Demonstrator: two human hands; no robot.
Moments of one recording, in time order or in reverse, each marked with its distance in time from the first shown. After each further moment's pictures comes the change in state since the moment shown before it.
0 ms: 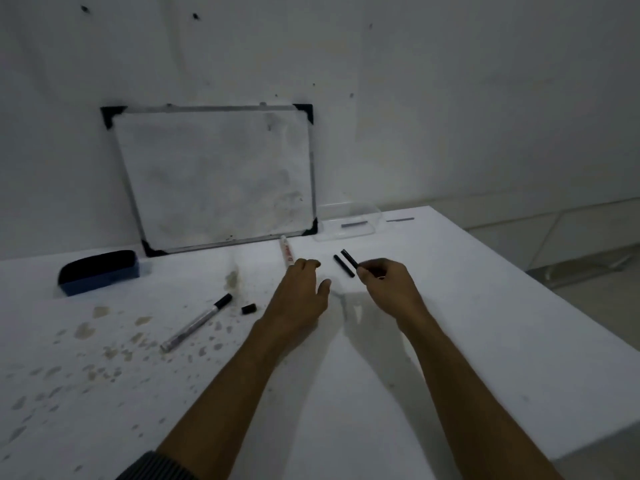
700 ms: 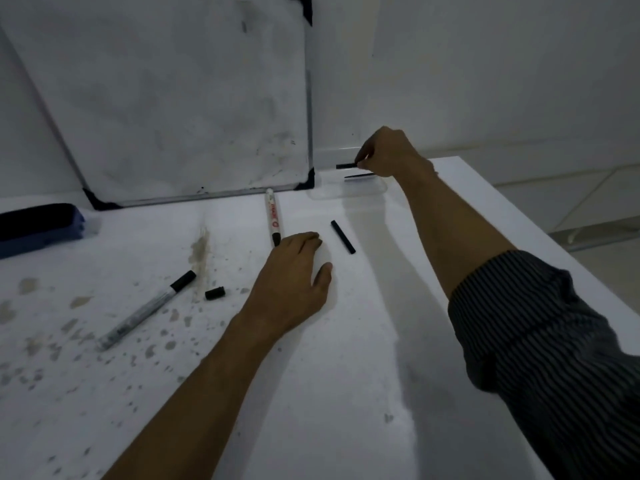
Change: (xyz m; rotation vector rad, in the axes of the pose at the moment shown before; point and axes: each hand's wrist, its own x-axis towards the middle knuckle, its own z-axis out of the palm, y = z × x) left_hand 0.017 -0.024 0.035 0.080 0.009 0.052; right_hand 0.238 -0.049 0.010 -0.739 -0.204 -0.217
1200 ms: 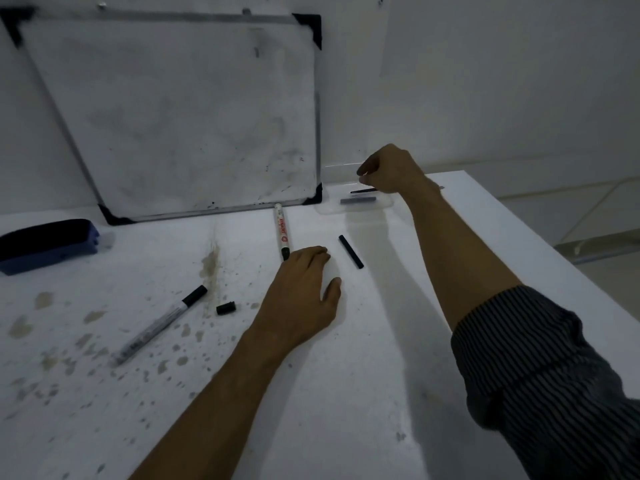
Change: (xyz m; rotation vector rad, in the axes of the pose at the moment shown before) left_hand -0.001 -0.002 0.002 -0.012 0.021 0.015; right_hand -0.009 -0.008 -0.001 0.176 0.009 0.050
